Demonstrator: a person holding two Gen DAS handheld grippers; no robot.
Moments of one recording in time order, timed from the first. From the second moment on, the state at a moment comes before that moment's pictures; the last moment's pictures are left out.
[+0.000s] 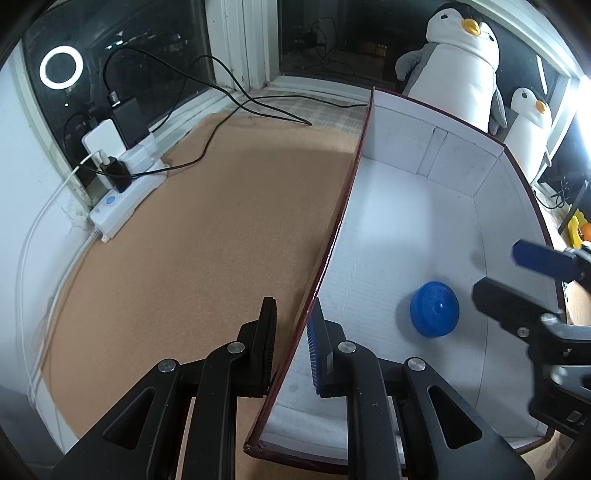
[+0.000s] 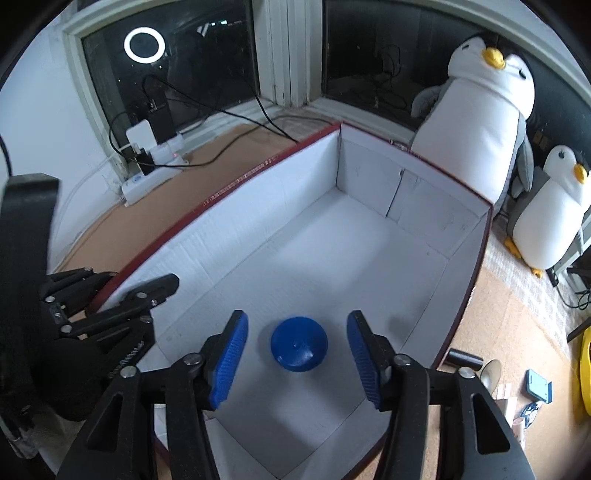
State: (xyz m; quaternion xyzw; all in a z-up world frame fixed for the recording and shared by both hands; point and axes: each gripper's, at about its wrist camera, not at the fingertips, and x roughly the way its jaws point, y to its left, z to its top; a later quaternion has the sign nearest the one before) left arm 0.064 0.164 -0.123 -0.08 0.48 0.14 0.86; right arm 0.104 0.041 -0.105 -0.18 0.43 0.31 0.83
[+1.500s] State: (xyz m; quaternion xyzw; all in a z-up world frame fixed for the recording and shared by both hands) left arm 0.071 0.150 -0.120 -0.05 0.50 0.17 0.85; right arm 0.159 -0.185 -0.155 -0.08 0.50 0.13 0.85
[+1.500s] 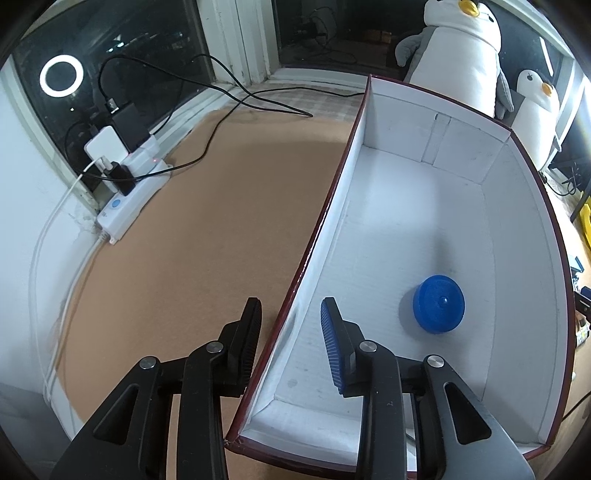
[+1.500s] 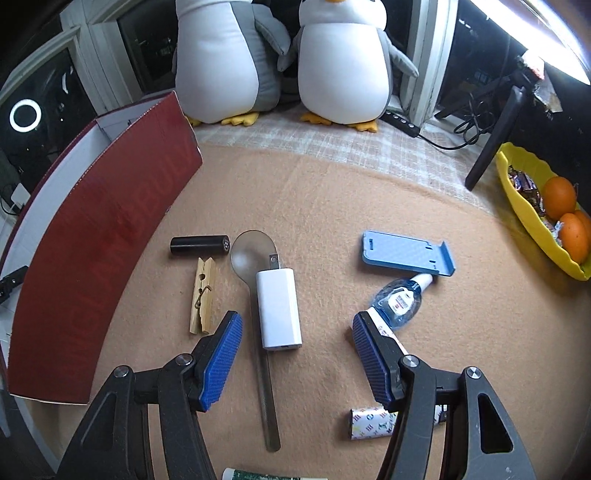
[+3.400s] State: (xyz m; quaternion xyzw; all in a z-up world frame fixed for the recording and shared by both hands) left arm 0.070 0.157 -0.128 -0.07 0.50 0.15 0.85; right arm 0.162 0.007 -0.077 -0.16 0.44 0.28 0.84
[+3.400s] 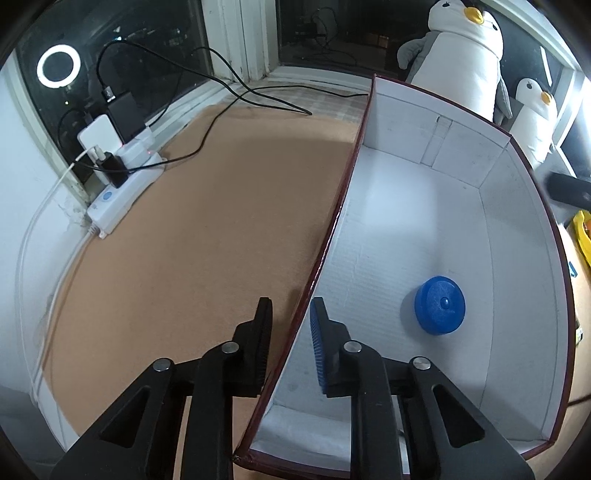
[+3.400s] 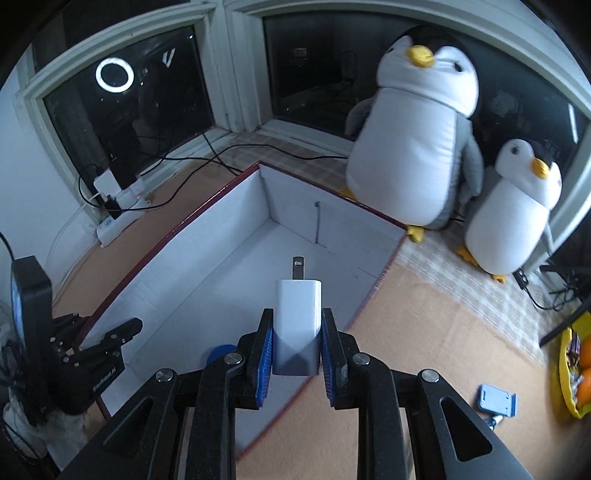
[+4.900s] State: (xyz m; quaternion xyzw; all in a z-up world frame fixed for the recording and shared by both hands) left arm 0.072 0.158 -0.130 -0.07 0.50 0.16 0.85; right arm 0.154 0.018 -0.091 -0.16 0.44 0.28 0.84
